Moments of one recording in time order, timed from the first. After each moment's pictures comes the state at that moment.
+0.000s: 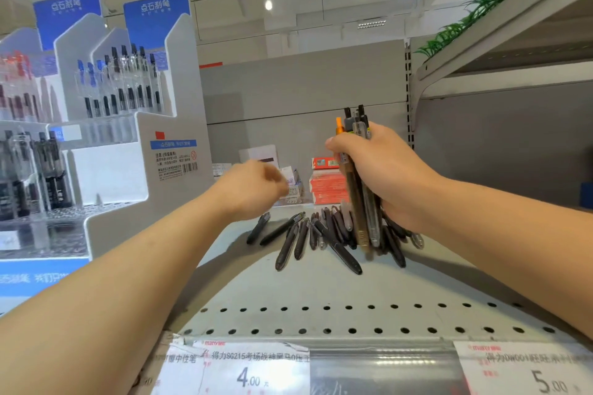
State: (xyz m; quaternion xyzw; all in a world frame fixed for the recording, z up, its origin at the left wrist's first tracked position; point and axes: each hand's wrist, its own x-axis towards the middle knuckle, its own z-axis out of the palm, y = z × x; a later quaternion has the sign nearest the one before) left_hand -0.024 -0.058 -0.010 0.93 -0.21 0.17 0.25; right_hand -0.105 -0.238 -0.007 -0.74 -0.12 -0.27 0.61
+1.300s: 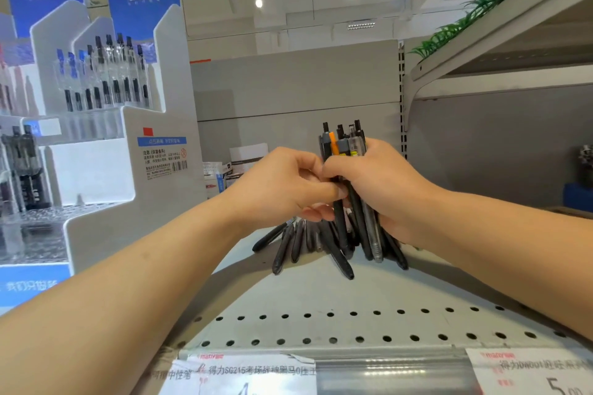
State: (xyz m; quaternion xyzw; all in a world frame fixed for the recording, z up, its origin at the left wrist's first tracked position) left_hand -0.062 -0.087 -0.012 0.80 -0.38 0.04 0.47; right_hand -0.100 -0.236 -0.022 -0.74 -0.15 -0.23 0.61
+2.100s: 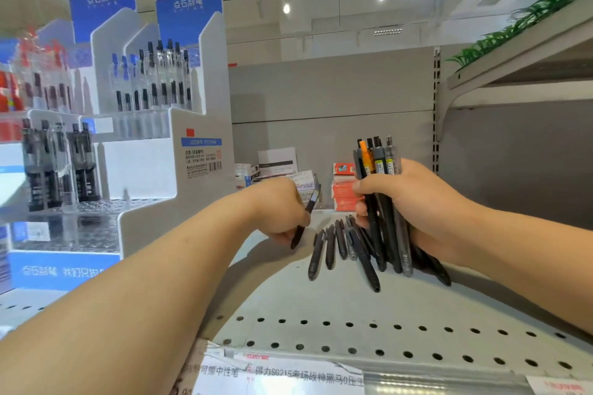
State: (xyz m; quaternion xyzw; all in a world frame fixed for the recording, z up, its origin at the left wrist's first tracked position) left_hand -0.015 -0.050 -0.014 0.96 -0.18 0.03 0.21; right_hand -0.096 -0.236 -0.028 -0.72 -0.15 -0.12 0.67
